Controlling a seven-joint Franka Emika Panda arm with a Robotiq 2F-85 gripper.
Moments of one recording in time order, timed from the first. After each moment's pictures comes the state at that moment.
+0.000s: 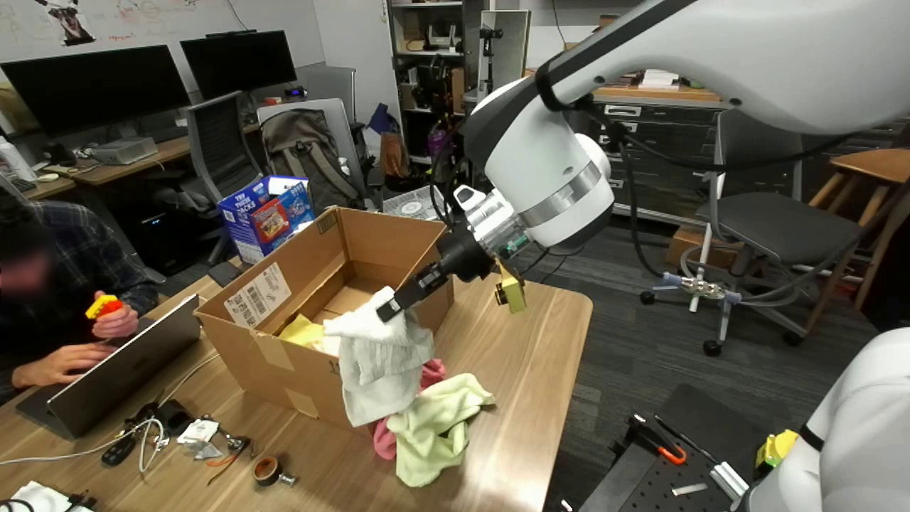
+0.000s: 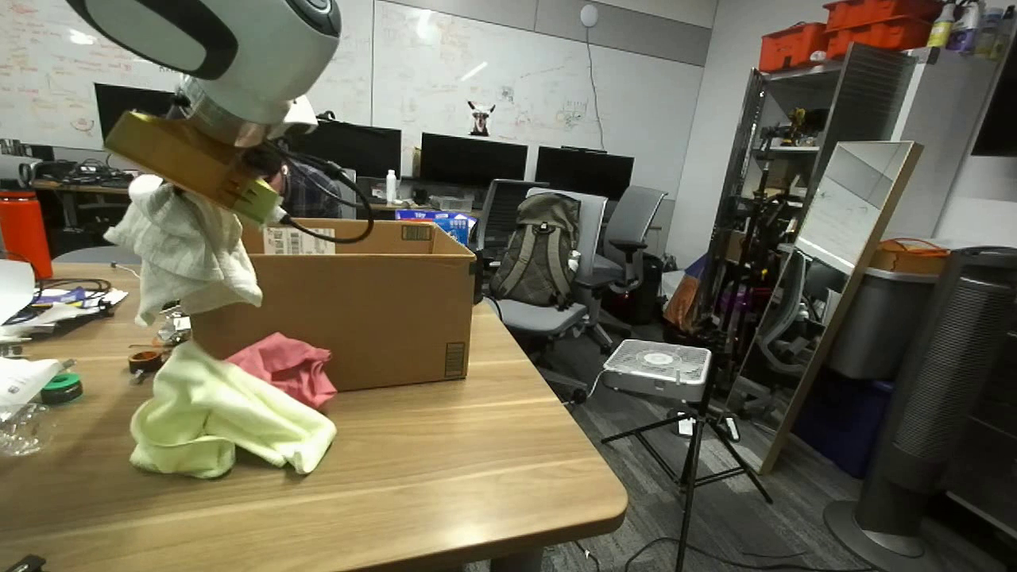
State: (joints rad) arm 0.08 -0.27 0.17 -2.55 1.47 2.38 -1.39
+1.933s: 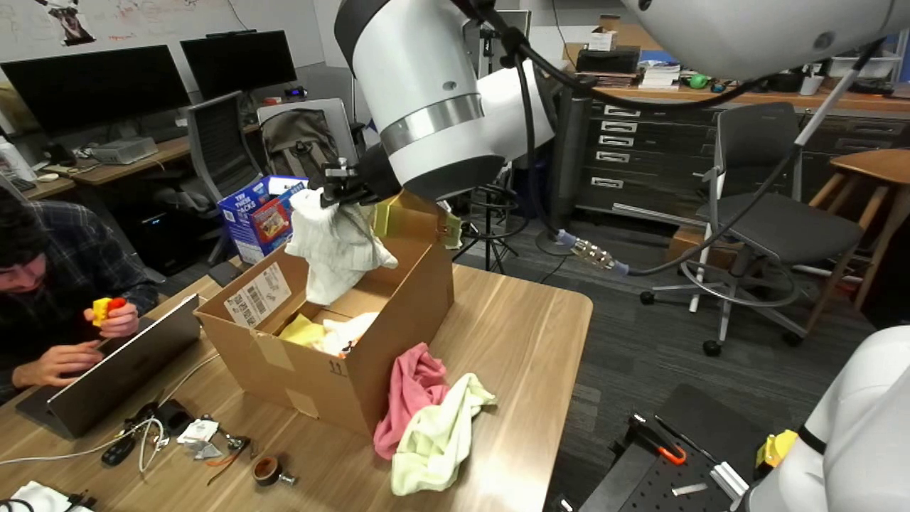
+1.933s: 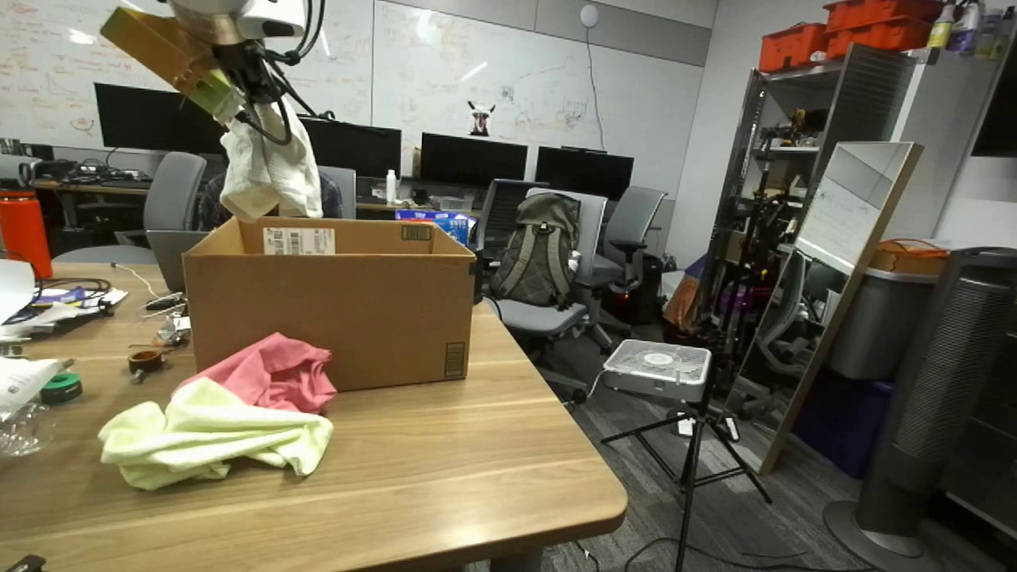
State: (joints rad) arm 0.12 -0.09 0.37 -2.13 1.80 3.13 -1.16
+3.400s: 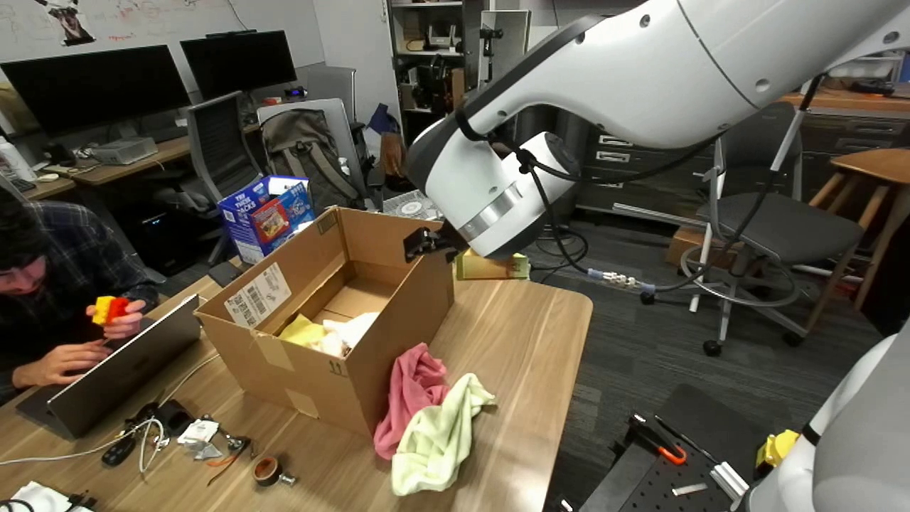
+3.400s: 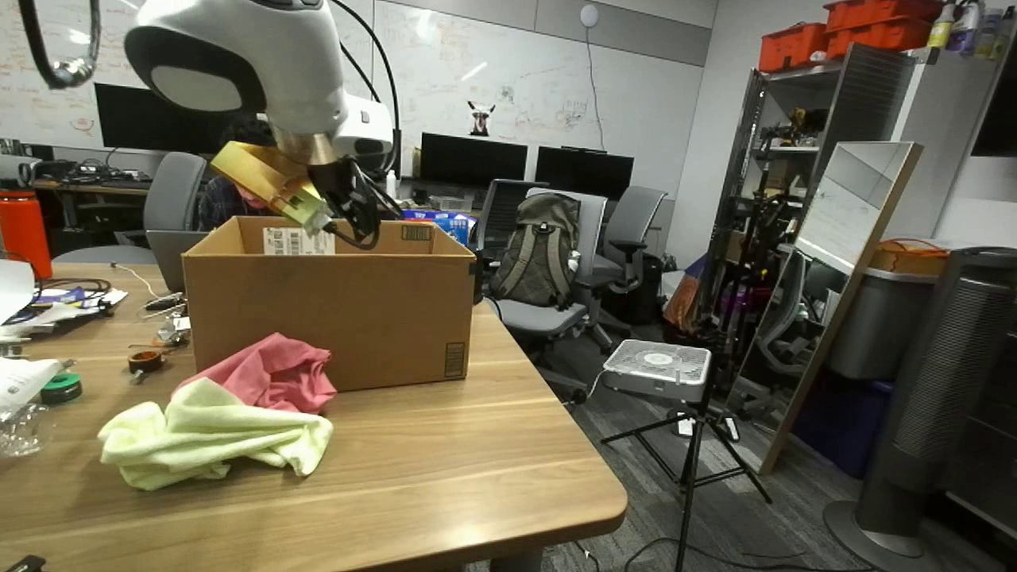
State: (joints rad) arm 0.02 0.03 0.26 -2.34 1.46 3.12 -0.92
